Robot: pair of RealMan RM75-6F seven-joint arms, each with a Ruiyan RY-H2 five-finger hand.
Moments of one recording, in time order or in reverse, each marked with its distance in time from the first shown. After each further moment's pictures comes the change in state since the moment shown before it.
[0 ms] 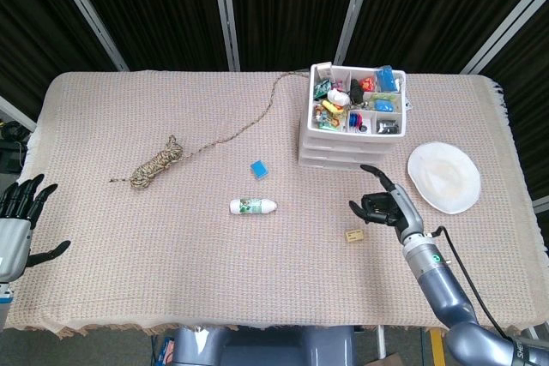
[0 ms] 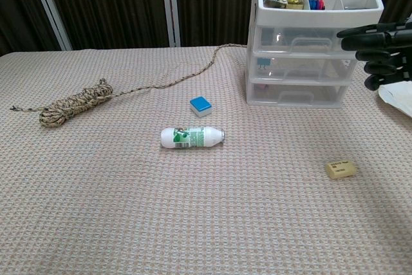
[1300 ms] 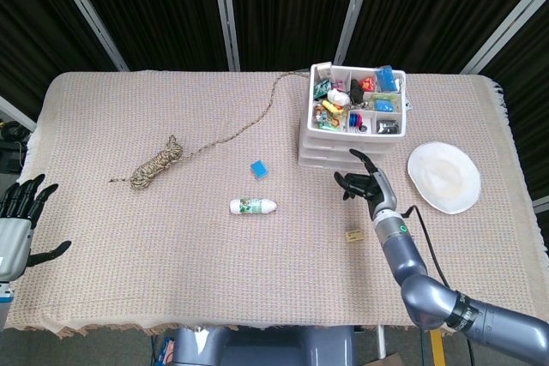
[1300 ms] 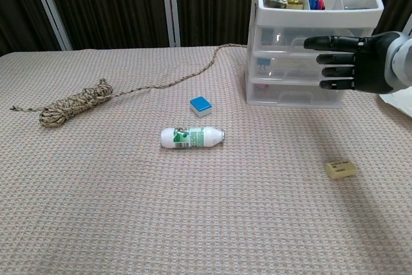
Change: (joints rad) left arm -0.003 0.005 0.001 -0.008 -0.008 -0.012 -0.007; right arm 0.195 -0.245 0.082 0.258 0.340 0.054 0.016
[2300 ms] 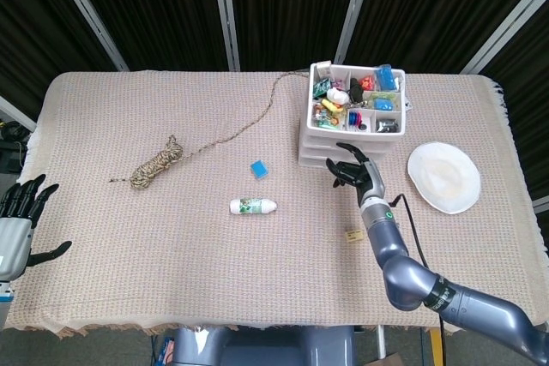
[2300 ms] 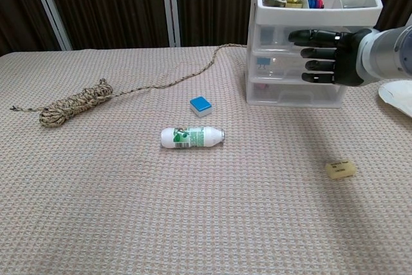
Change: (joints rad) left arm -0.003 0.007 0.001 -0.008 -0.008 -0.013 -0.006; right arm 0.075 -0.105 0.083 0.119 0.106 0.020 -0.057
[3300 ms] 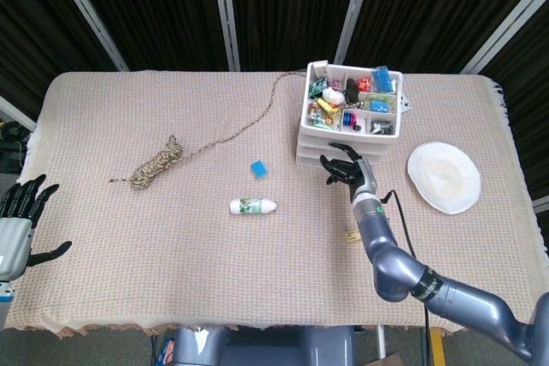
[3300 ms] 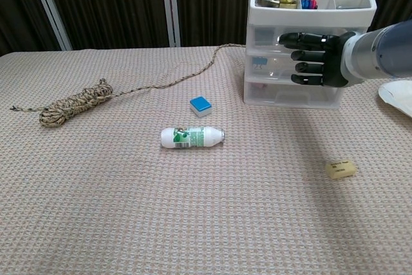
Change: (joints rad) left arm -0.001 0.002 0.001 0.000 -0.001 -0.004 -0.004; right arm 0.034 -0.064 0.051 0.065 0.075 -0.002 -0.069
